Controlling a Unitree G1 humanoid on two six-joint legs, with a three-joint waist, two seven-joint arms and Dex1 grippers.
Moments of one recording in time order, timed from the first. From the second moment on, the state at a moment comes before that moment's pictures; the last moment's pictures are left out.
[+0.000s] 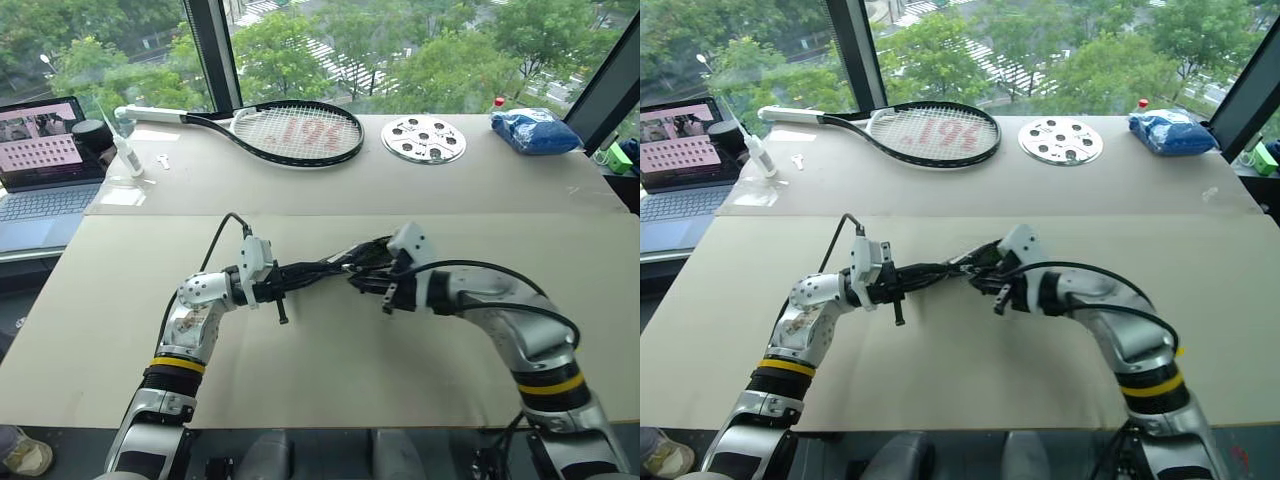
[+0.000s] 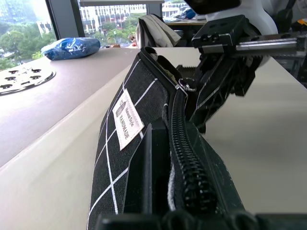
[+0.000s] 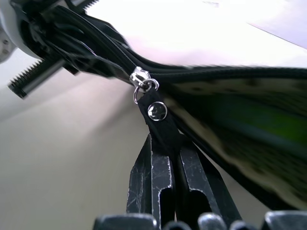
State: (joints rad) left arm -0.47 0.34 -0.07 0.27 -0.35 -0.09 -1.19; right arm -0.44 -0.62 0.08 -0.28 0.42 0.85 0.79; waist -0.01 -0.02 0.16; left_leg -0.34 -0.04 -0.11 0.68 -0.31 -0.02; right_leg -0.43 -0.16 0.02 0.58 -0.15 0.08
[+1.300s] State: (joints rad) left arm -0.66 0.26 -0.18 0.65 -0.27 -0.48 -1.46; right arm 0.05 -0.90 -0.56 -0.39 0.73 0.85 0.98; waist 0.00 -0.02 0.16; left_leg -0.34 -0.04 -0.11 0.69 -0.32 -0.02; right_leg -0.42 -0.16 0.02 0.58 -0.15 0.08
